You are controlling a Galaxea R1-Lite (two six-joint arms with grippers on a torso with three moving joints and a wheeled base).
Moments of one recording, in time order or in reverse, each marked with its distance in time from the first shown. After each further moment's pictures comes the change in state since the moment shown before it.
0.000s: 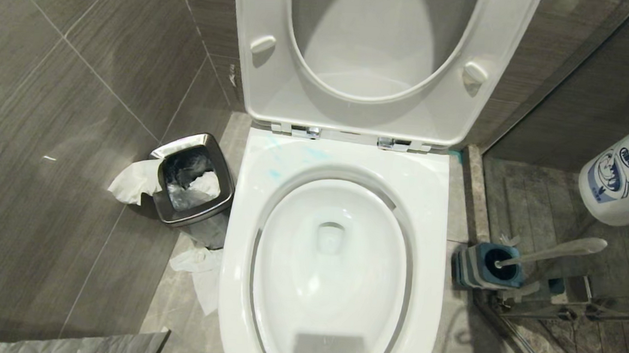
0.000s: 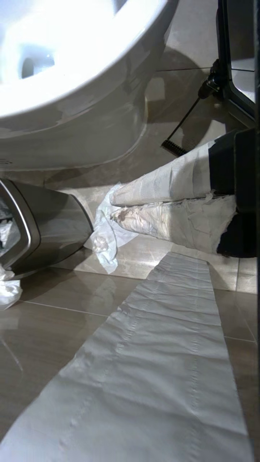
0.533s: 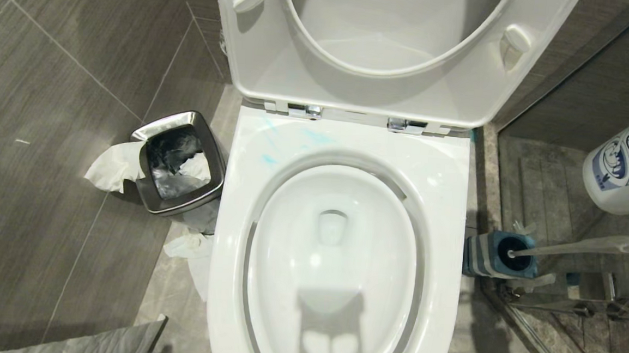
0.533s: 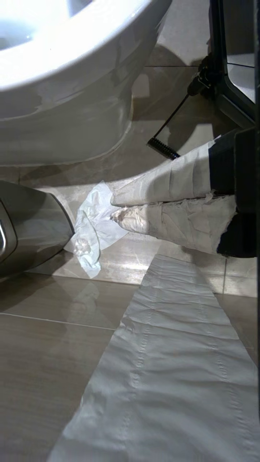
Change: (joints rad) left arm 0.000 0.000 0.000 -0.001 0.000 -0.001; right arm -0.012 0.008 -0.032 -0.005 -0.009 0.028
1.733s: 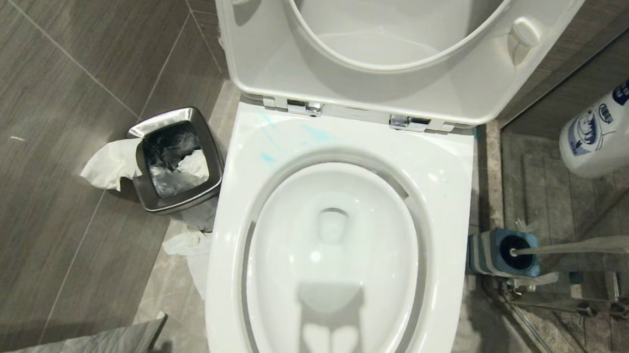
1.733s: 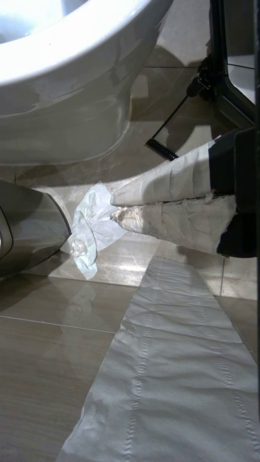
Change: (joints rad) left arm 0.000 0.000 0.000 -0.001 0.001 -0.010; right arm 0.000 0.168 -0.046 -0.212 0.016 0.010
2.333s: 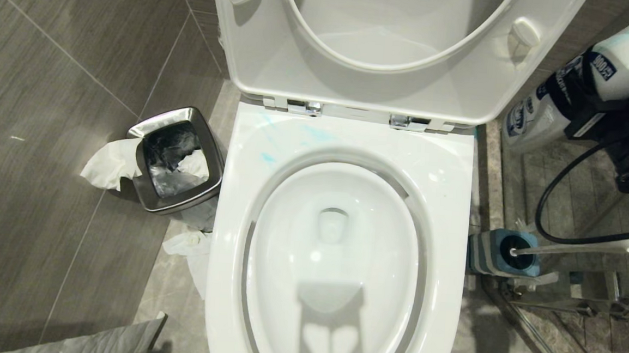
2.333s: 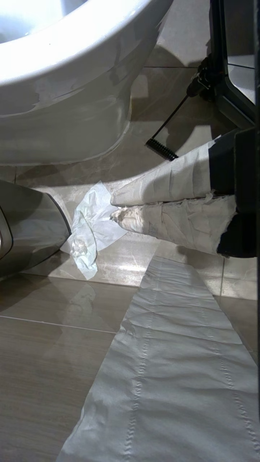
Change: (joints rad) left arm 0.000 0.000 0.000 0.000 0.000 0.000; right arm 0.001 0.466 -0.062 -0.530 0.065 -0.035
